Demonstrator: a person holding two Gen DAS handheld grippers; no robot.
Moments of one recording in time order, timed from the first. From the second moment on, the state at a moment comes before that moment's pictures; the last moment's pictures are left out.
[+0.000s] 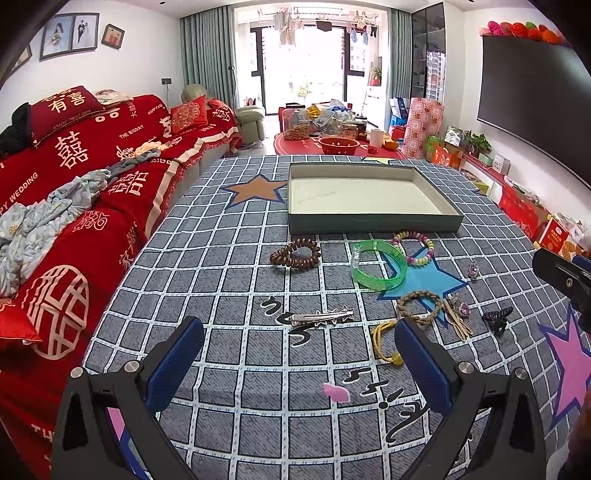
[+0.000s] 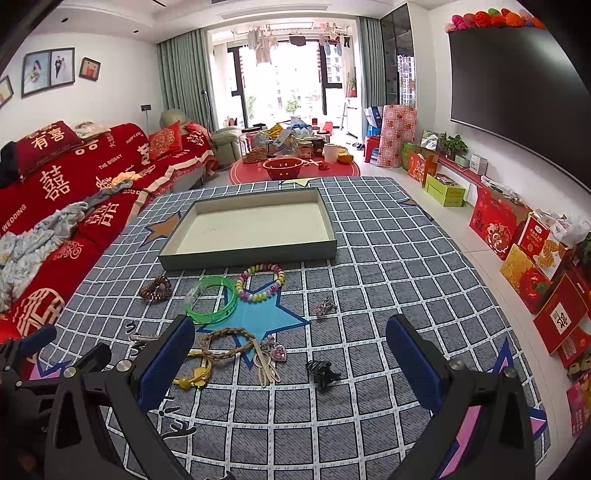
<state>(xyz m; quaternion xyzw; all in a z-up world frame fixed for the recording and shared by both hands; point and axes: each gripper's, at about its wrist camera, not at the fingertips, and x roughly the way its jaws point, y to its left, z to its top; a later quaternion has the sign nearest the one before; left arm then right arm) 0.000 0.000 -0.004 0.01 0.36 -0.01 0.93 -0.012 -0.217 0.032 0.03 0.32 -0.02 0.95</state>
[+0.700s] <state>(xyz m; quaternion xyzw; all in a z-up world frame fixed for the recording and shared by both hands) -0.003 0.000 -0.002 0.01 0.35 -0.02 0.94 -0.015 -0.209 0.035 0.03 0.32 -0.02 0.95</state>
